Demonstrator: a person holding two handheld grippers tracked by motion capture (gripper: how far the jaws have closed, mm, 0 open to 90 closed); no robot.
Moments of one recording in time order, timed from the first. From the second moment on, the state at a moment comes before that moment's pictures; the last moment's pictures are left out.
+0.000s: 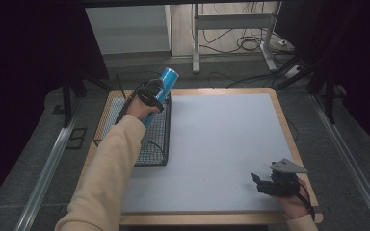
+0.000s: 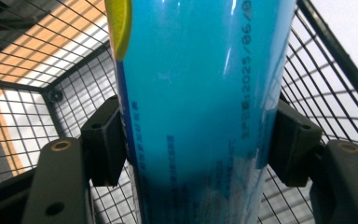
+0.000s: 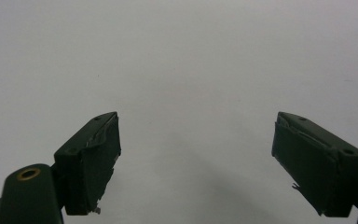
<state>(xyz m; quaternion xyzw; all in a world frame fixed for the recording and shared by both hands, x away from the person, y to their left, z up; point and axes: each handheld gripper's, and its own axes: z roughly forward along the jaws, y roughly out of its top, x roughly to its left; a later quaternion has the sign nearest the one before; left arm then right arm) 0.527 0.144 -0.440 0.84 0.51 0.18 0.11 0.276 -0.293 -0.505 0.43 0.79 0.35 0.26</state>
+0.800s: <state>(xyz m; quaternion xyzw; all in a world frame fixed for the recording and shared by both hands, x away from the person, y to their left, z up) 0.474 0.147 -0.386 0.82 0.49 0.17 0.24 0.275 -0.292 -0.504 0.43 0.79 0.34 0.27</state>
